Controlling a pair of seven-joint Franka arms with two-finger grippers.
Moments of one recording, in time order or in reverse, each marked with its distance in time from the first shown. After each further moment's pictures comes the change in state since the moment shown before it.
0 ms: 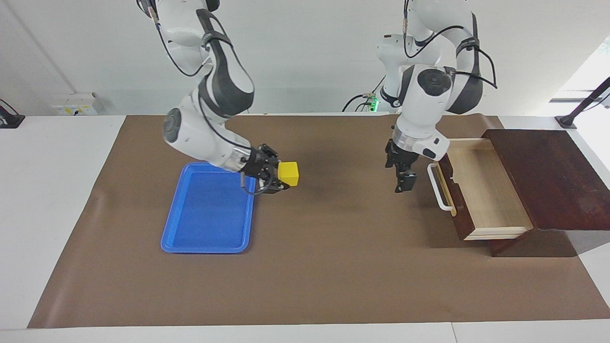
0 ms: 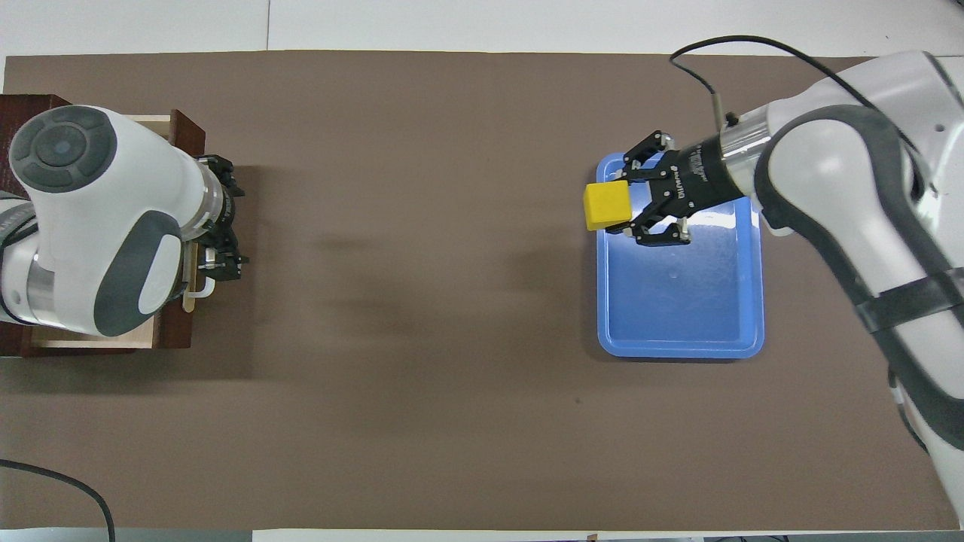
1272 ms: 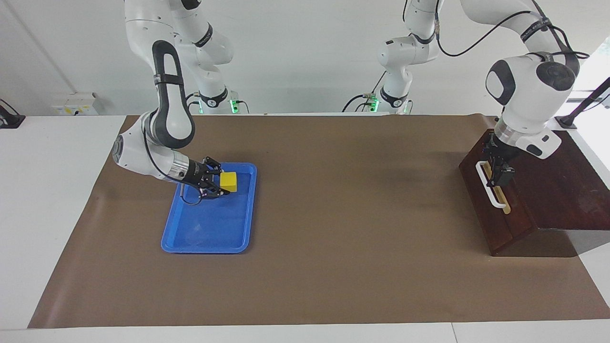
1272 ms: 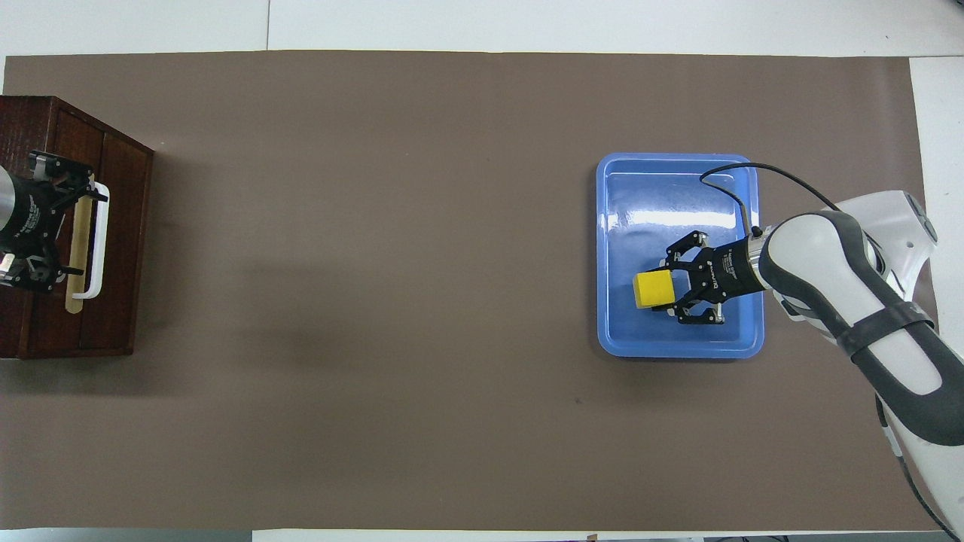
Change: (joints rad) left arm 0.250 -0.135 -0.056 0.059 -0.061 -0.200 0.657; right arm -0.064 -0.059 0.007 -0.447 -0.001 0.222 -0.273
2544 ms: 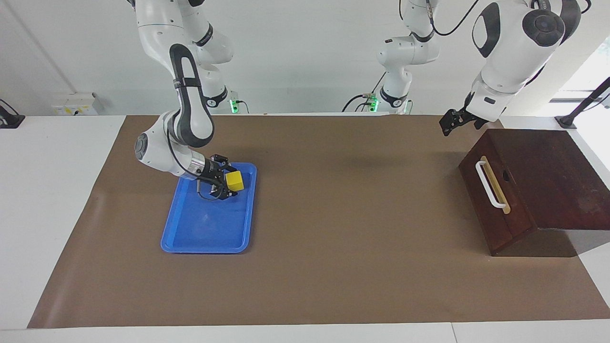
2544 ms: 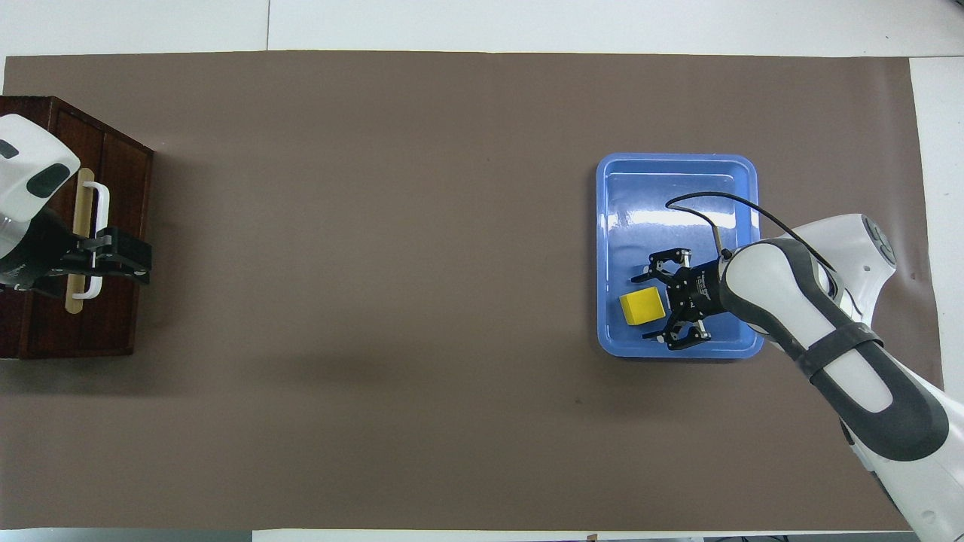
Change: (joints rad) left arm -0.024 -0.001 -0.070 0.139 -0.012 -0.342 1.011; right arm 0.064 -0.018 0.000 -0.082 0.001 0.093 -0.026
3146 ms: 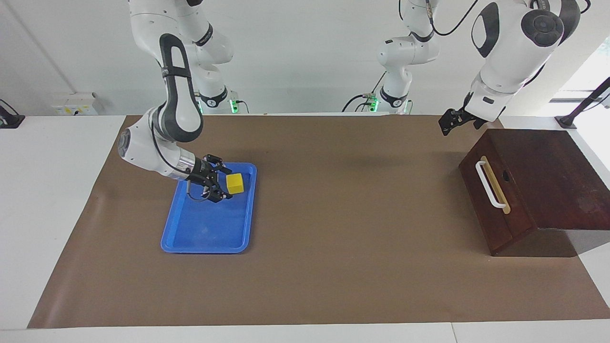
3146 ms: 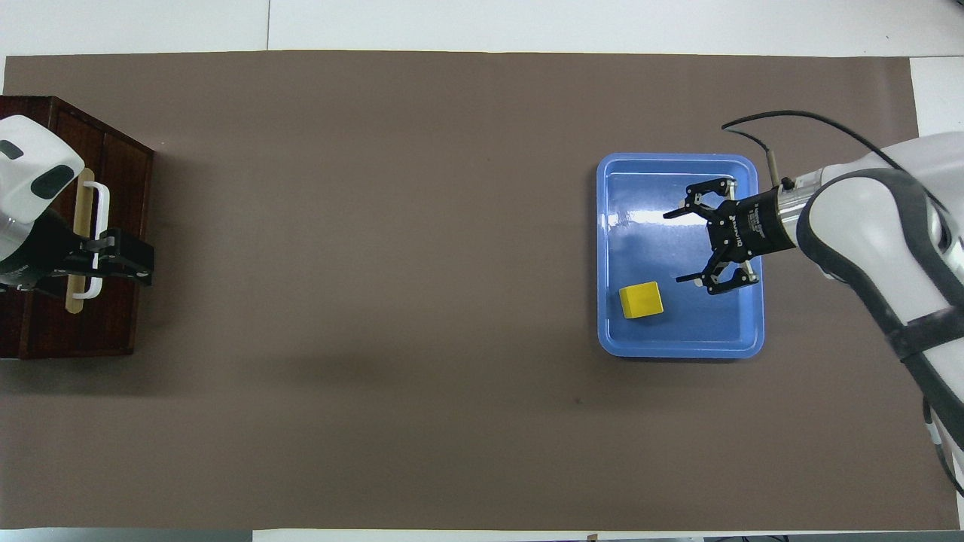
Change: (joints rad) left arm 0.022 0.000 -0.027 0.000 0.000 -0.004 0.008; right arm -0.049 -0.027 -0.014 0.312 -0.093 -0.218 0.067
